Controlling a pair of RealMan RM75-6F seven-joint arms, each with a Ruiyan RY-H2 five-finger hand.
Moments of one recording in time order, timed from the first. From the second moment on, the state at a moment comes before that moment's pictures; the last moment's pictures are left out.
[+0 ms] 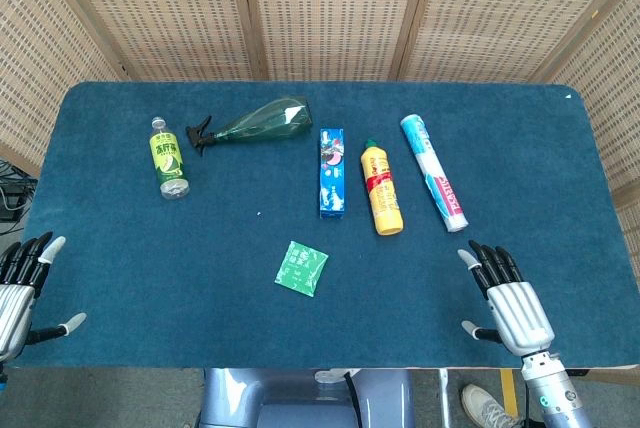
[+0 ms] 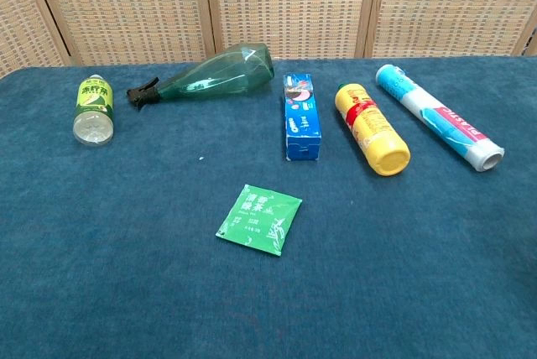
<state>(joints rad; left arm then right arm) -0.04 -1.06 0.02 -1.73 1.59 1.52 0.10 0.16 -1.20 0.00 -1.79 -1.60 1.38 -0.16</state>
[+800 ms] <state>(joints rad) -0.03 -1.05 0.02 -1.73 1.59 1.52 0.09 0.17 -1.22 -0.01 -1.76 -1.63 1.39 -0.07</state>
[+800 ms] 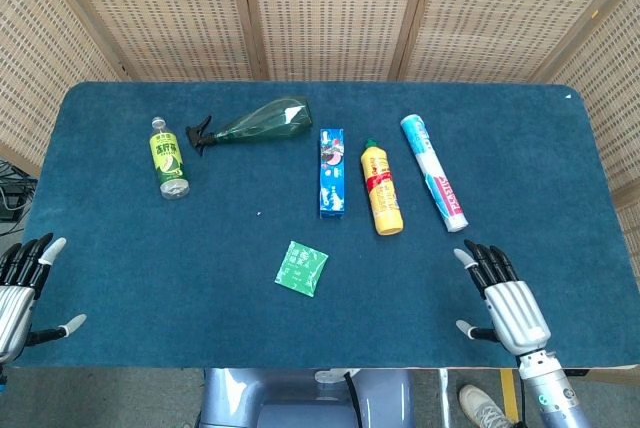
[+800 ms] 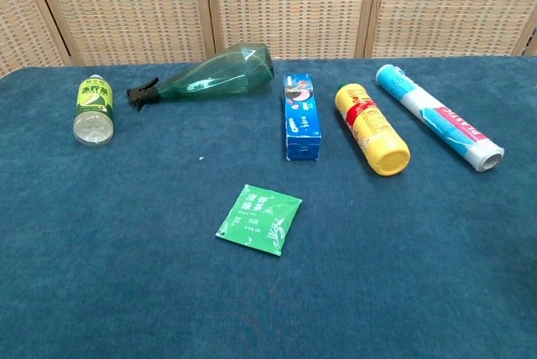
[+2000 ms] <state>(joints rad) -0.03 -1.04 0.00 -1.72 1.57 1.54 0.02 0.45 -1.55 0.11 -1.79 -1.32 1.02 -0.55</state>
